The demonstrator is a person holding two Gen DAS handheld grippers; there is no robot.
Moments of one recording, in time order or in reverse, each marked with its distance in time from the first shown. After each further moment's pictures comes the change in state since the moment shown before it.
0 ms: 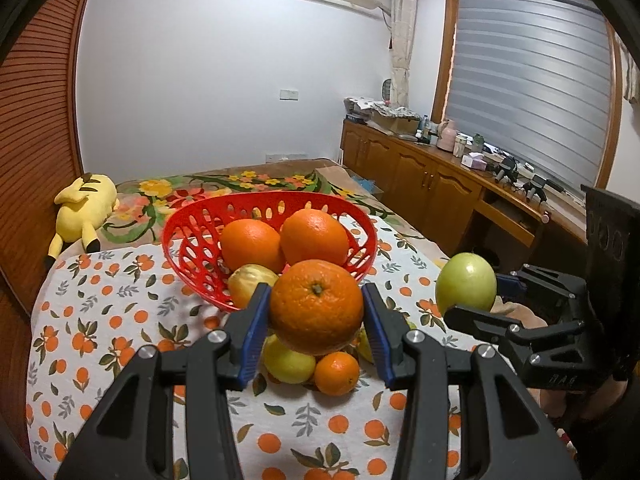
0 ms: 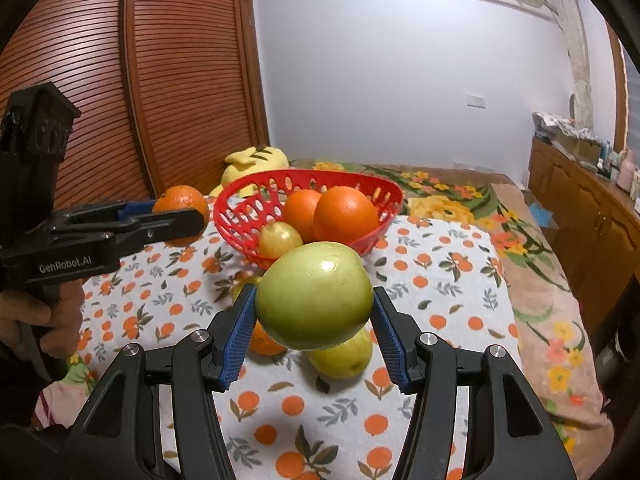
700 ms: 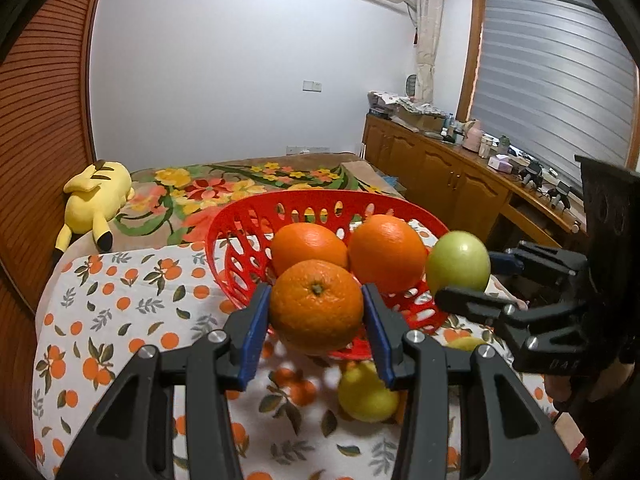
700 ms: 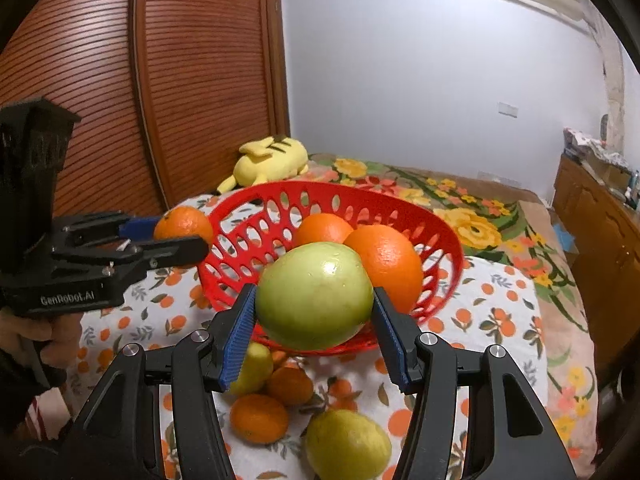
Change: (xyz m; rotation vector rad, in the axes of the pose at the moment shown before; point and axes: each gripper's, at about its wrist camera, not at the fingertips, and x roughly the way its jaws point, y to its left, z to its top) left arm 0.052 0.066 0.016 -0.040 0.029 0.050; right arm 0.095 0.005 0.041 -0.087 0.056 0.054
